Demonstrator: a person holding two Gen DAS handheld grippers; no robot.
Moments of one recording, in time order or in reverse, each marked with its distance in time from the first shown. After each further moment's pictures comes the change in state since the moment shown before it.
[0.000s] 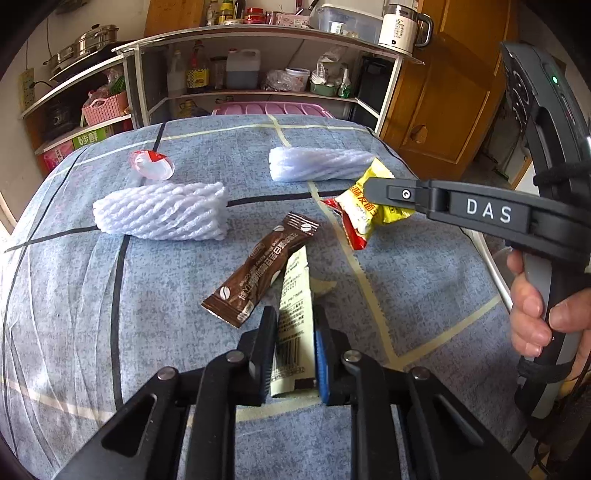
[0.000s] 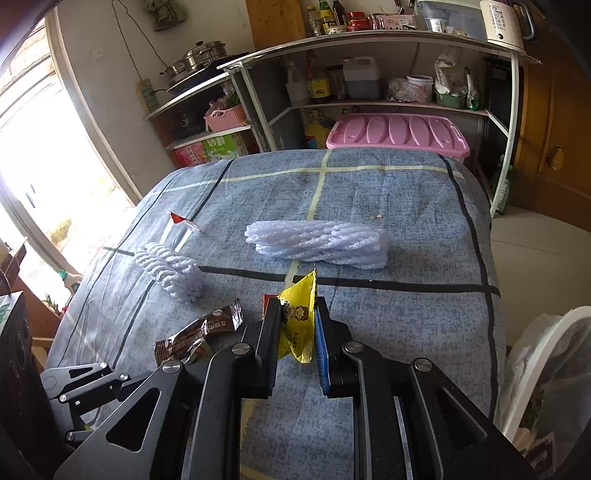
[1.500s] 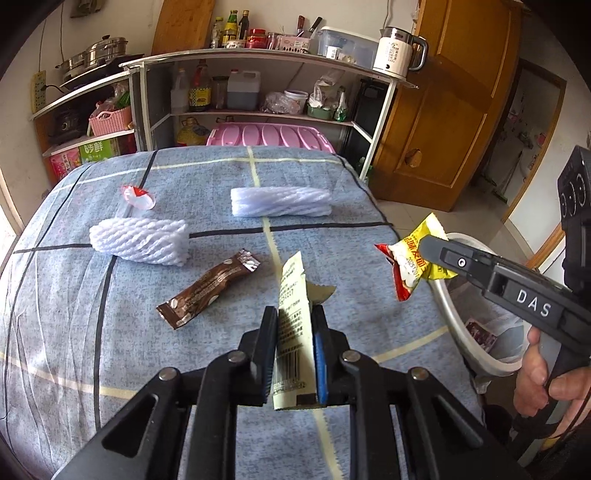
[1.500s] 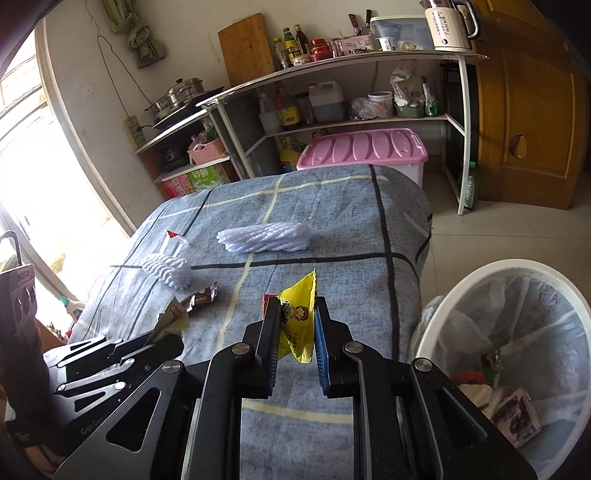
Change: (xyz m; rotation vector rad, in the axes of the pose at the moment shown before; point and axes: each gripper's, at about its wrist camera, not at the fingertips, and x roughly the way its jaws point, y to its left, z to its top) left arm -0.034 -0.050 0.012 -0.030 -0.079 -0.008; right arm -0.090 -0.047 -0.039 0.092 -0.110 -0.042
